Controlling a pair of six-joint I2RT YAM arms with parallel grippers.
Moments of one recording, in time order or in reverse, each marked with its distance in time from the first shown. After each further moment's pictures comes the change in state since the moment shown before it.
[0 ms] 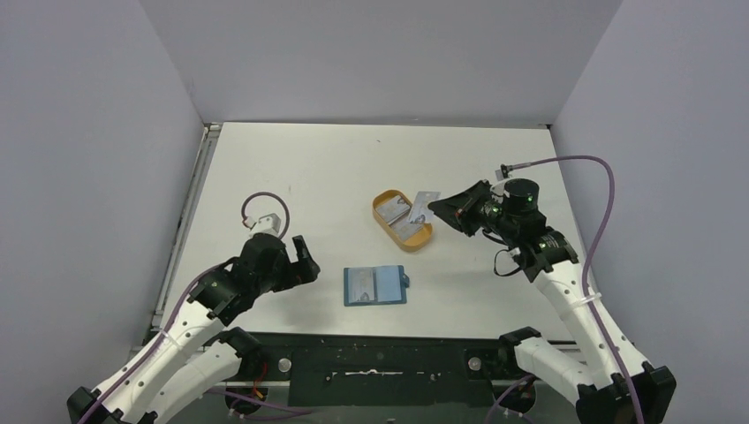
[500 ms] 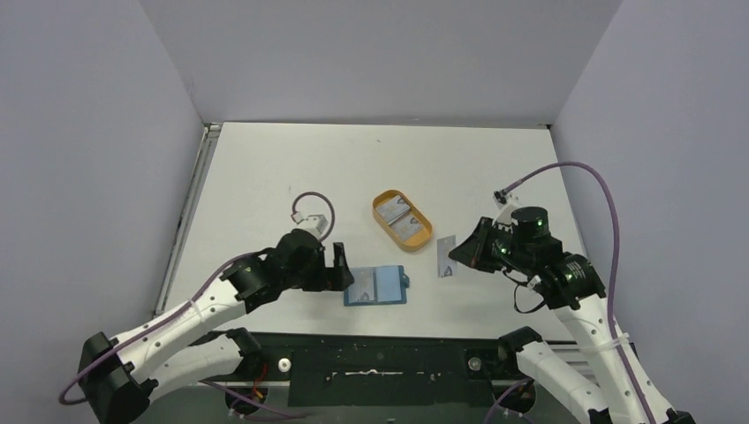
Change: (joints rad) left arm -0.144 0.150 0.023 0.187 0.136 0.008; right arm 0.049 -0.205 0.078 -0.525 0.045 -0.575
